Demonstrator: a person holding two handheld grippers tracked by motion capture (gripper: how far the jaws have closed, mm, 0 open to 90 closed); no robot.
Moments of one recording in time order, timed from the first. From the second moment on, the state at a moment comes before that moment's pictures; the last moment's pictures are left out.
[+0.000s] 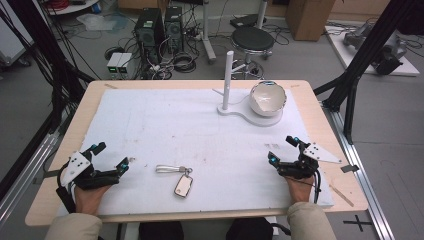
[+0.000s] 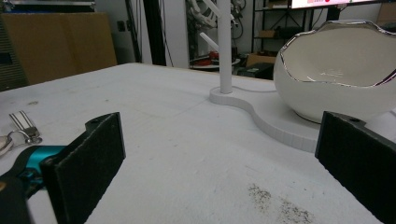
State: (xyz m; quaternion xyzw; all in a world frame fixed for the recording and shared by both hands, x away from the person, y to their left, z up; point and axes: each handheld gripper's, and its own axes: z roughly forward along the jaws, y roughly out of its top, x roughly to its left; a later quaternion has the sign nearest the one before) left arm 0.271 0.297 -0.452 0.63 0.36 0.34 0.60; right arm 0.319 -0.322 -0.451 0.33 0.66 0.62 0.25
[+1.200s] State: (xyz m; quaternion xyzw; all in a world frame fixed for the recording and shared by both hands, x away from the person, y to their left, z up) left arm 0.313 0.279 -0.354 0.77 0.20 0.23 0.57; right arm 0.318 -0.320 -0.451 0.33 0.67 0.62 0.26
